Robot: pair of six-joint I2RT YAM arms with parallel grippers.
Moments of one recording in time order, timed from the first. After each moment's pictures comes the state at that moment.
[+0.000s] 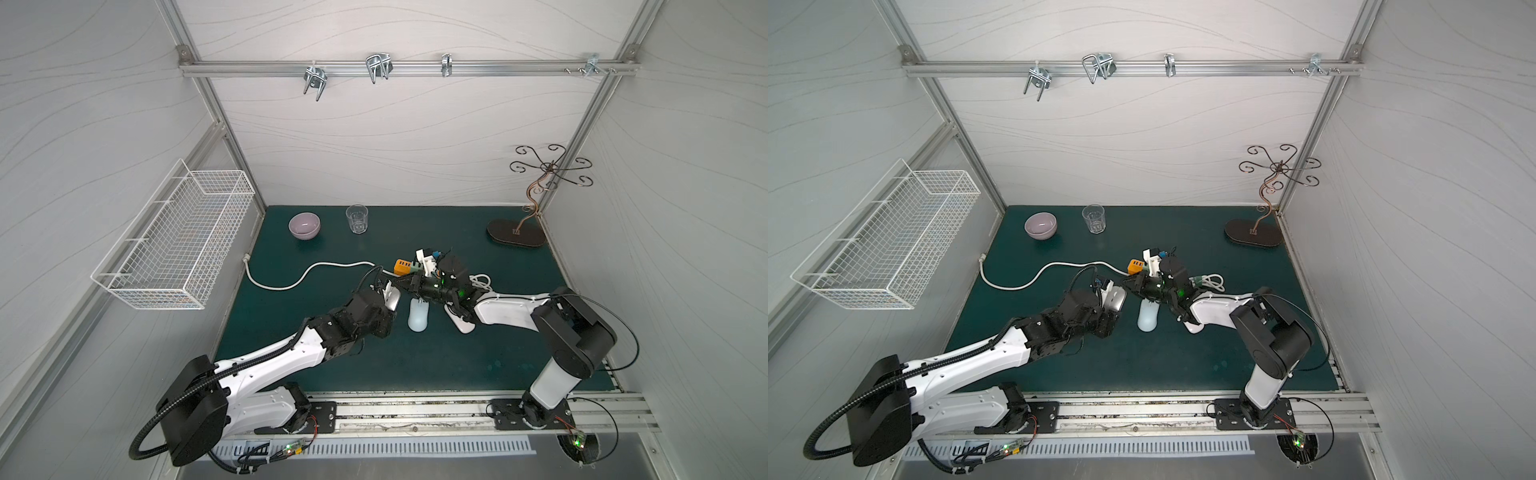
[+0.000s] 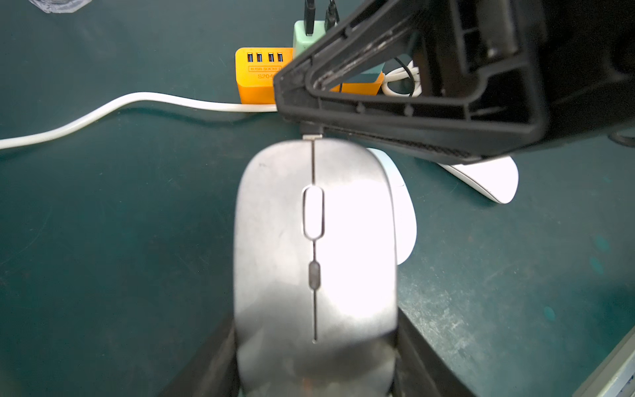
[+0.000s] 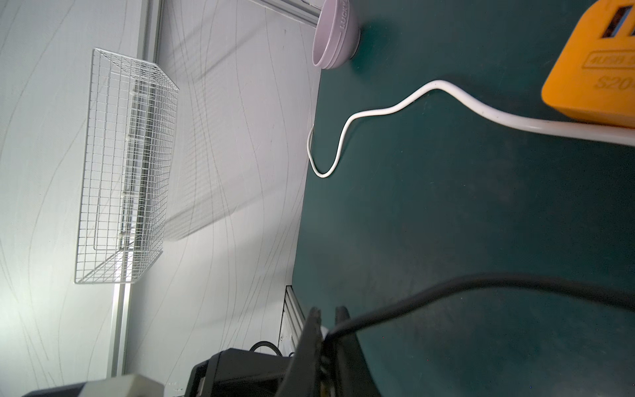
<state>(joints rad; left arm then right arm) -0.84 1.15 0.64 -0.26 -0.16 -0.36 0.73 1.69 0.79 0.60 -0.50 1.10</state>
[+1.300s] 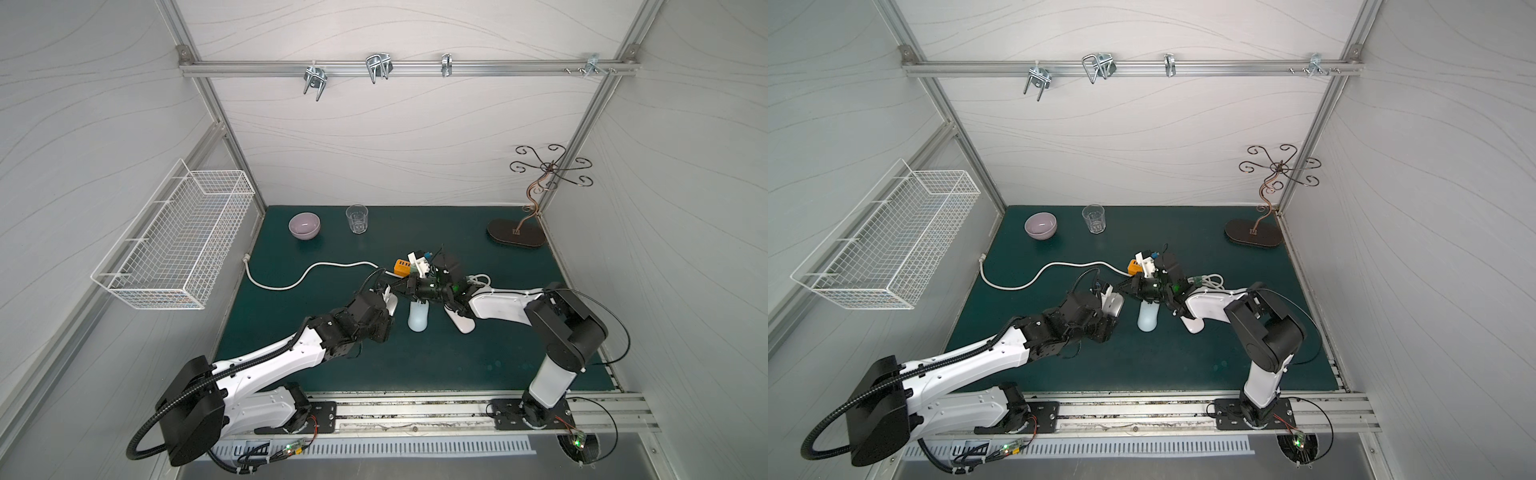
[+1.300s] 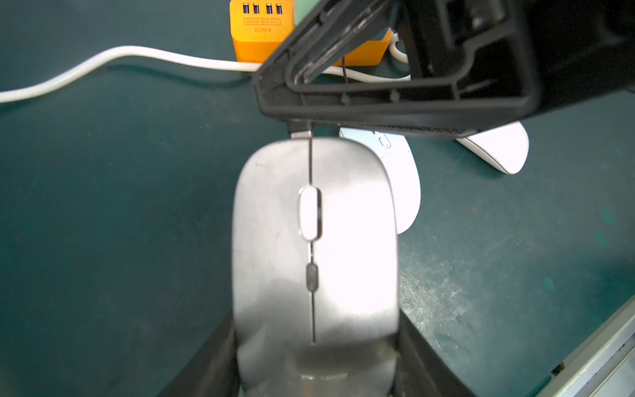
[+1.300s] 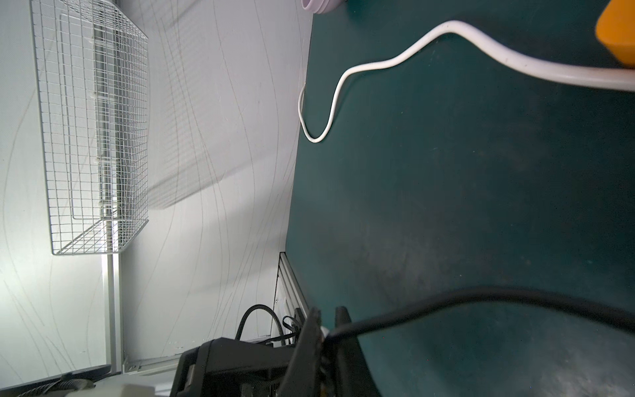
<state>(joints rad) -0.86 1.14 0.65 -0.37 -0.14 -0.39 0.72 1.75 0.87 0.48 -0.62 1.03</state>
